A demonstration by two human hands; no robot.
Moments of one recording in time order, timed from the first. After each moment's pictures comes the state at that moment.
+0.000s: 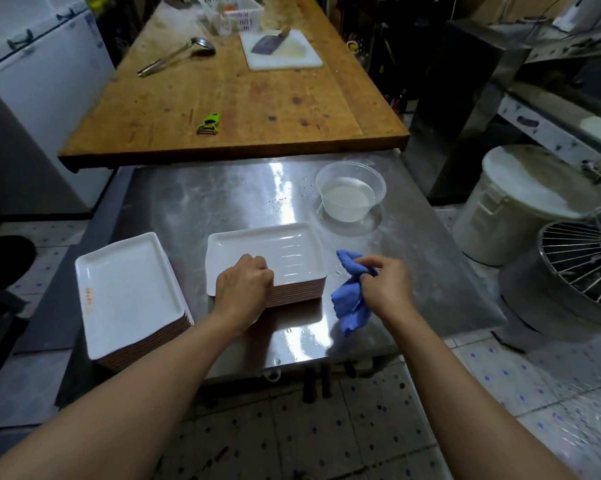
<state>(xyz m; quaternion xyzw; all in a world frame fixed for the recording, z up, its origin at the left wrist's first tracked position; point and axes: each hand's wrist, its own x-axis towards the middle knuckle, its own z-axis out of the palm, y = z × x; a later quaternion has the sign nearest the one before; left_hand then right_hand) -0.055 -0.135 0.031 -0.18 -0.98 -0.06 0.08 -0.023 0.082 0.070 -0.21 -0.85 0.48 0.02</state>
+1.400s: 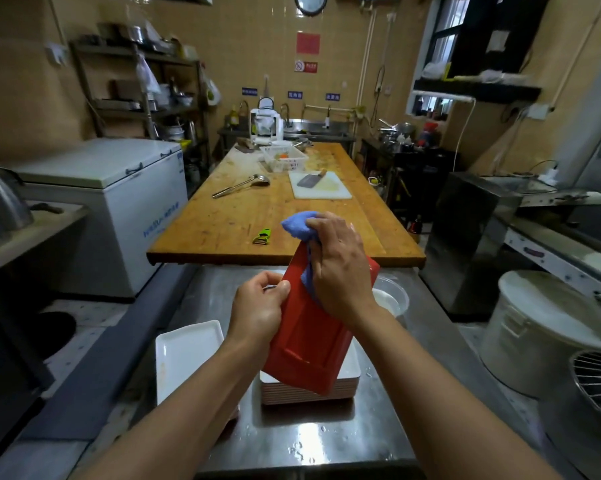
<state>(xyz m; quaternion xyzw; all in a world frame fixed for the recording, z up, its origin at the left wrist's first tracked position) -0.010 -0.166 0.221 0.08 -0.70 -0.70 0.10 -0.050 -0.049 0.249 0.20 -0.85 0.32 0.36</state>
